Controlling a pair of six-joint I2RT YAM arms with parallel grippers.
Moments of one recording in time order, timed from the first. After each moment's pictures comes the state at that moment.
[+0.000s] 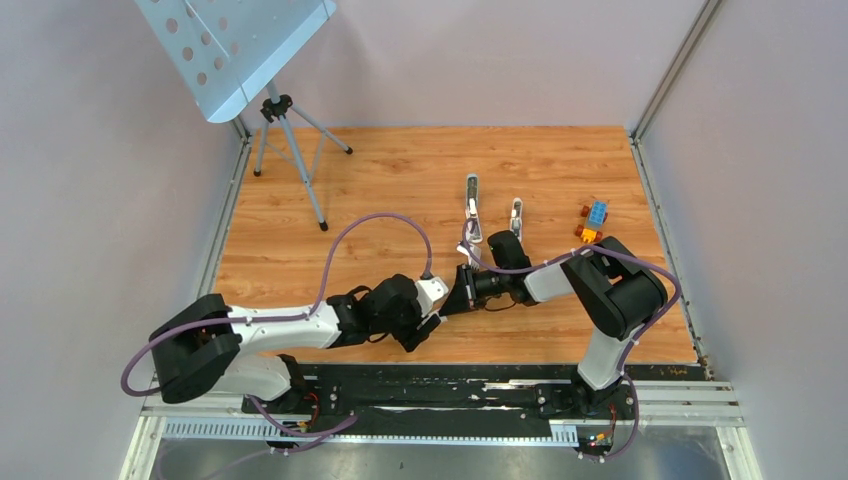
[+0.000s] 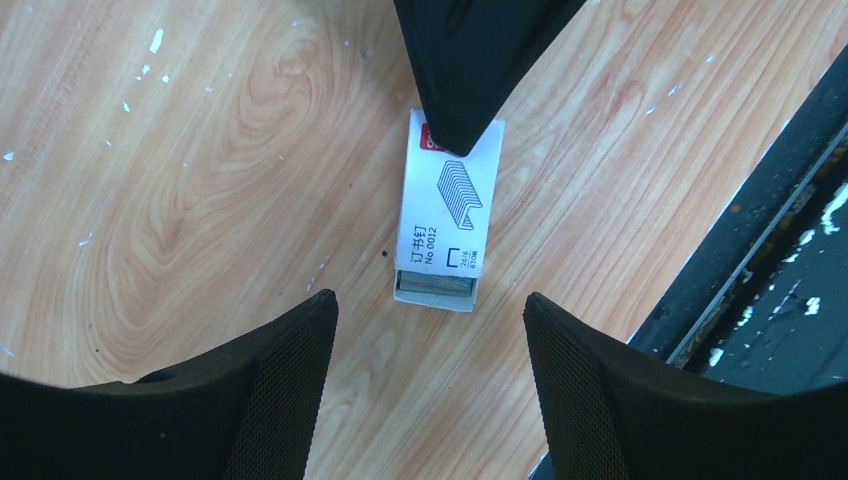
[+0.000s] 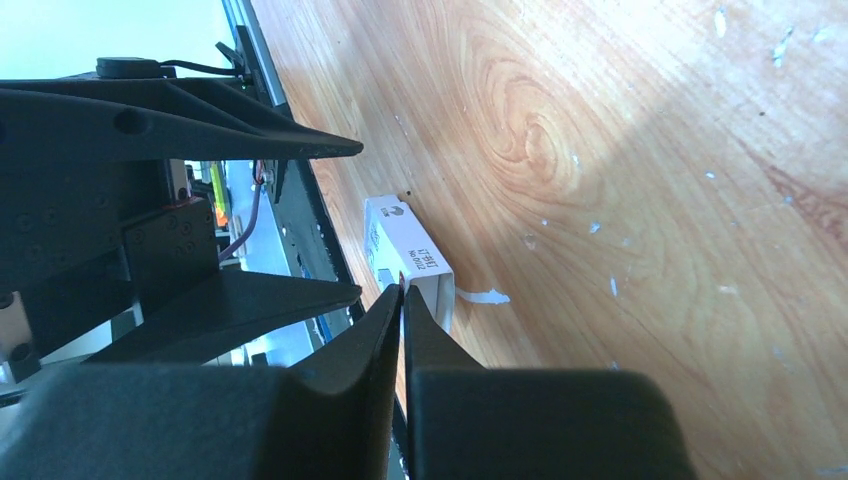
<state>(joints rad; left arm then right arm) -1.04 1.28 0.52 -0.01 -0.03 -0.06 0.56 1.76 0.58 0.44 -0.94 0.61</state>
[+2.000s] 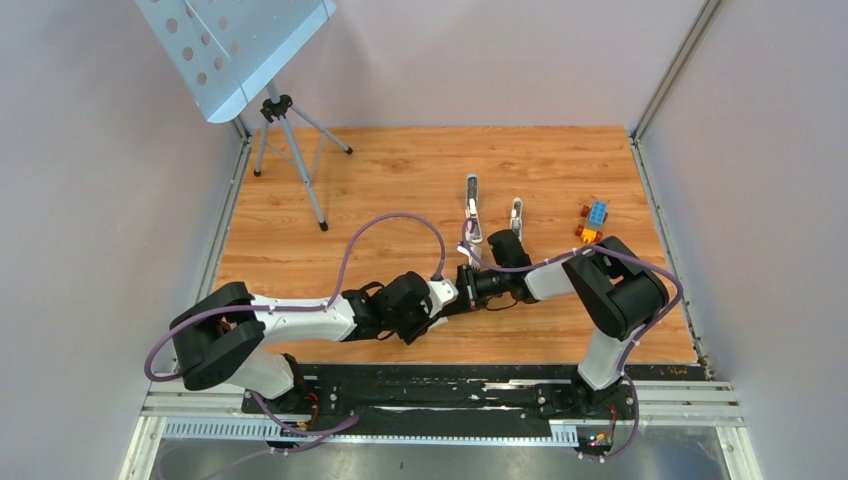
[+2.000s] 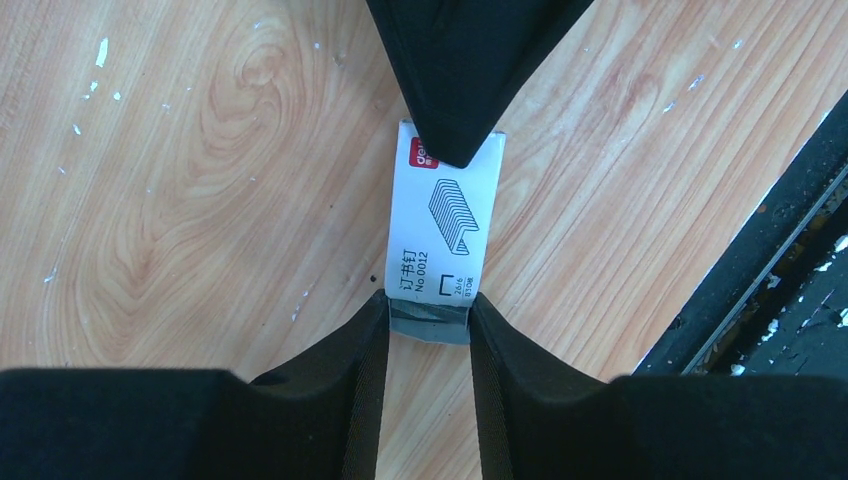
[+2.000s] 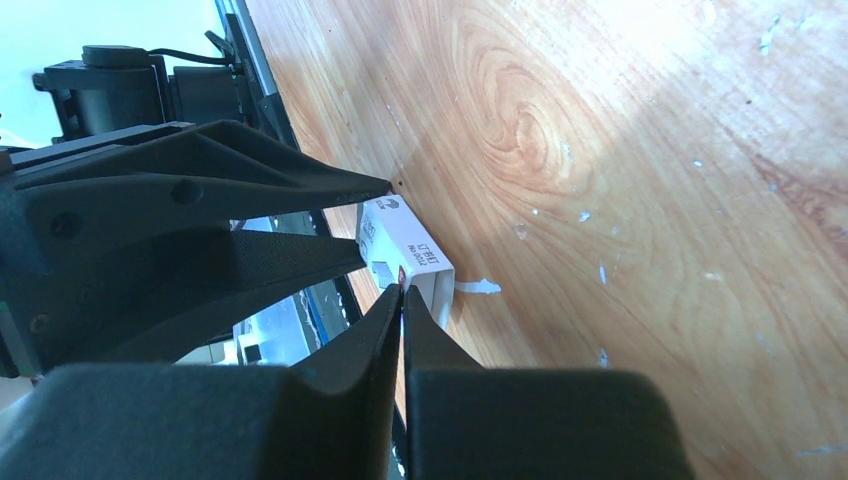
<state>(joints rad) -1.04 1.41 0.59 -0.05 -0.01 -0.02 0.55 1.76 0.60 0.38 -0.94 0.56</state>
